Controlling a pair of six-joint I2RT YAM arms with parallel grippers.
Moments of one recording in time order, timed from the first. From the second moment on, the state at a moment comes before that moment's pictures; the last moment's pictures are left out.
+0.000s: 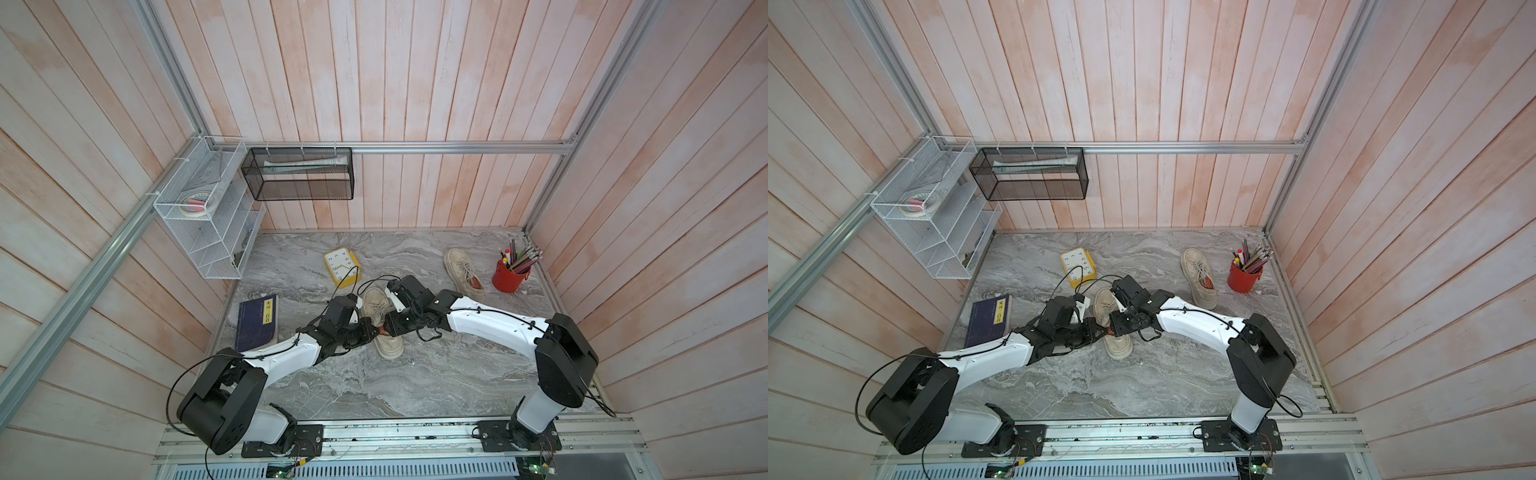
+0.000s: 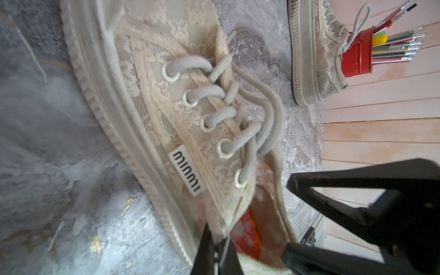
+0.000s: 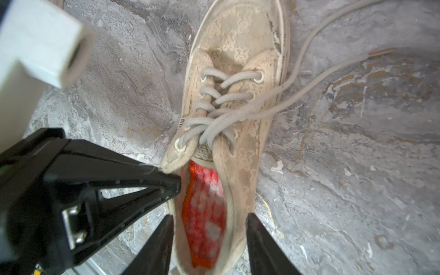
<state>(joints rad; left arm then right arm) -0.56 1.41 0.60 0.05 0.38 -0.82 0.88 1.72 1.23 -0.55 -0.09 0.47</state>
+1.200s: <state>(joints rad) -0.57 1.52 0.67 0.13 0.35 -0.81 0.79 1.79 1.24 -0.52 0.06 0.53</state>
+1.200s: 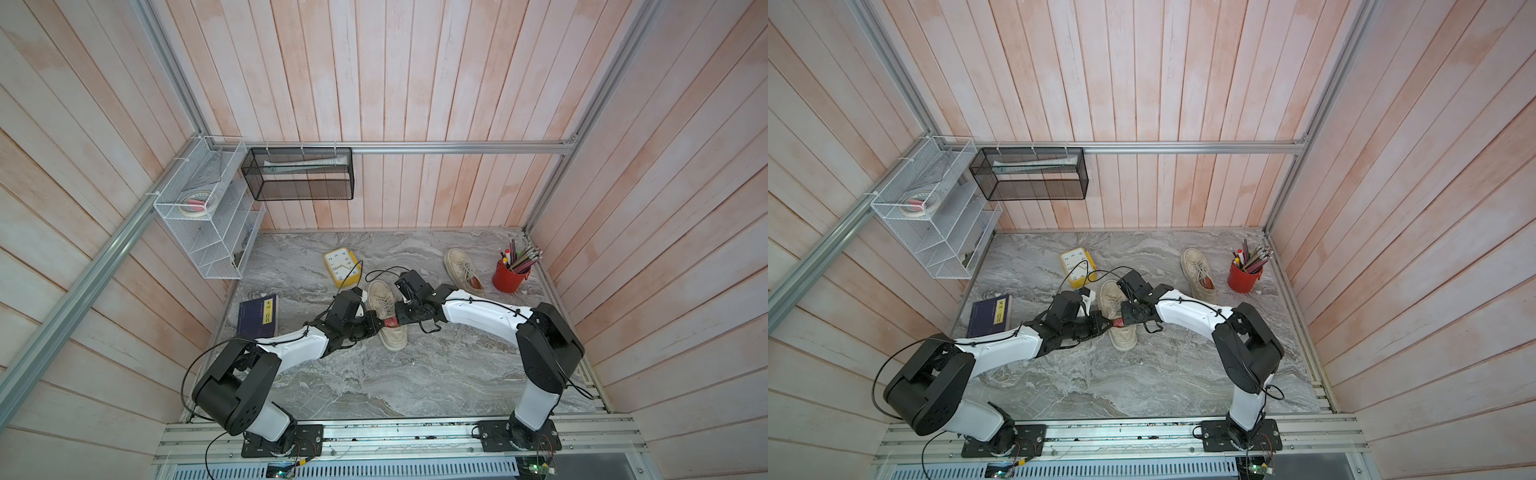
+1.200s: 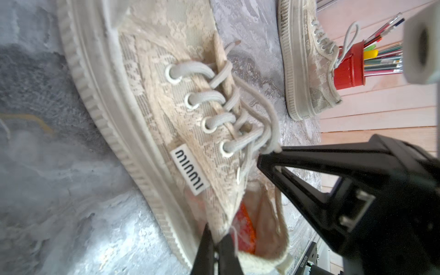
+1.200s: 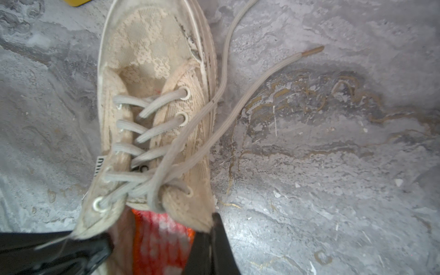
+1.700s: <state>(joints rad) -0.57 1.31 0.66 0.05 0.22 -0.85 0.84 1.77 1.38 -0.69 0.02 0.50</state>
